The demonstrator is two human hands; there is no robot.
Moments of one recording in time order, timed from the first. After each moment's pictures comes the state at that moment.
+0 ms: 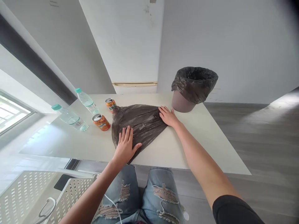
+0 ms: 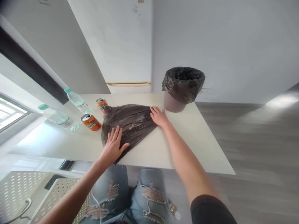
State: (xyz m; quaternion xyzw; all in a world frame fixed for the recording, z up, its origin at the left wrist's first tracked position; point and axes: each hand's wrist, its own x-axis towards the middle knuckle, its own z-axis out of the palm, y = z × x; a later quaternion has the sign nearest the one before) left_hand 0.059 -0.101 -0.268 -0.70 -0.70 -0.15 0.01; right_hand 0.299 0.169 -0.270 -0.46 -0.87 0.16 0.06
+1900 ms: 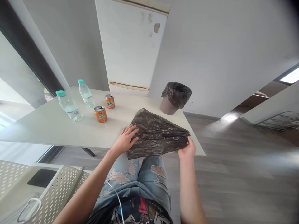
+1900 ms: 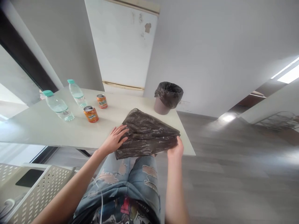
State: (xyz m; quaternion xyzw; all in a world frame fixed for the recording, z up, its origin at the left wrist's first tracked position) left_hand 0.055 -0.122 -0.258 -0.77 -0.58 -0.24 -0.07; right_hand 0.423 -0.048 -0.264 -0.46 -0.18 0.49 0.72
